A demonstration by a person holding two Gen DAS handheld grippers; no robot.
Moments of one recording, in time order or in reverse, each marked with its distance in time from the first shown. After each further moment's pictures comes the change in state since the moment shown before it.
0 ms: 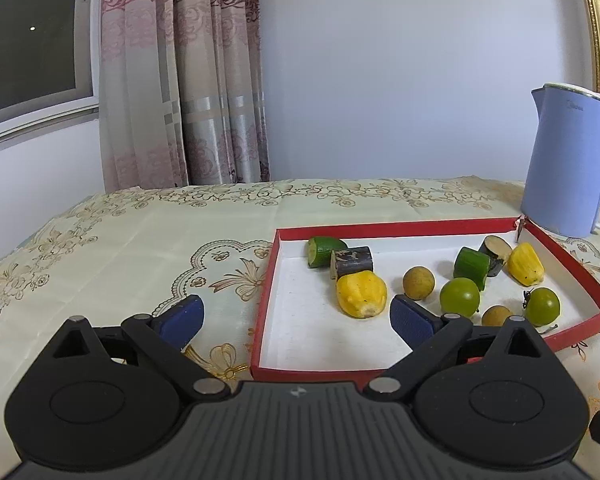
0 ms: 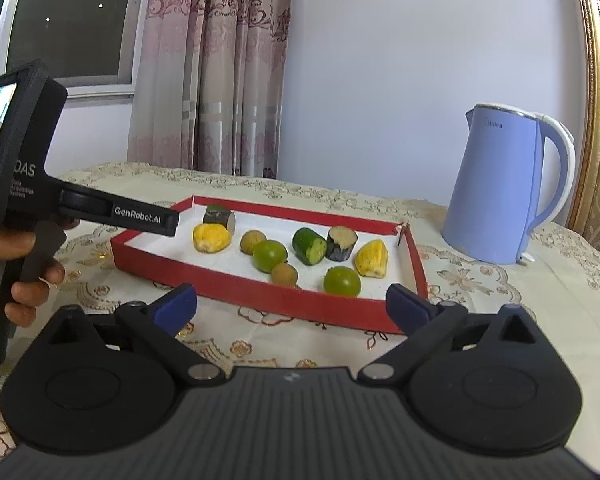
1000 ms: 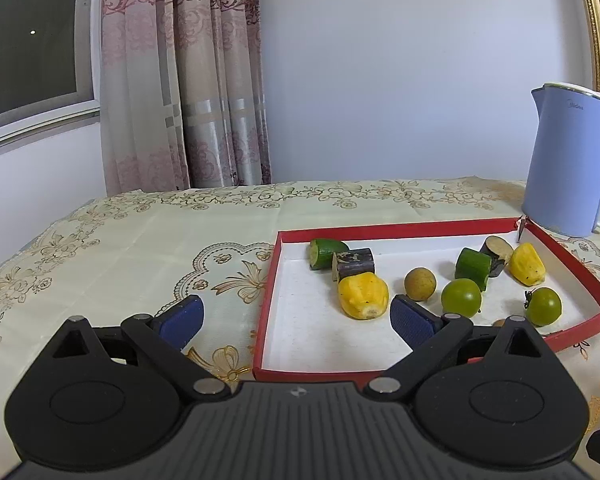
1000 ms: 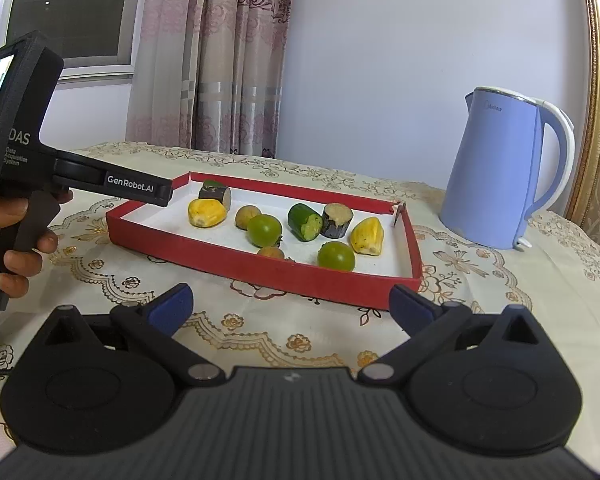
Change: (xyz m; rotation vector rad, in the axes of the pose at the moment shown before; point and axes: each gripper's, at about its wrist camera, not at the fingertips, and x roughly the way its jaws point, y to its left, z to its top) left arm -0.001 0.000 0.001 0.007 -0.007 0.005; right arm 0.001 -0.002 -0.006 -0.010 0.048 -0.005
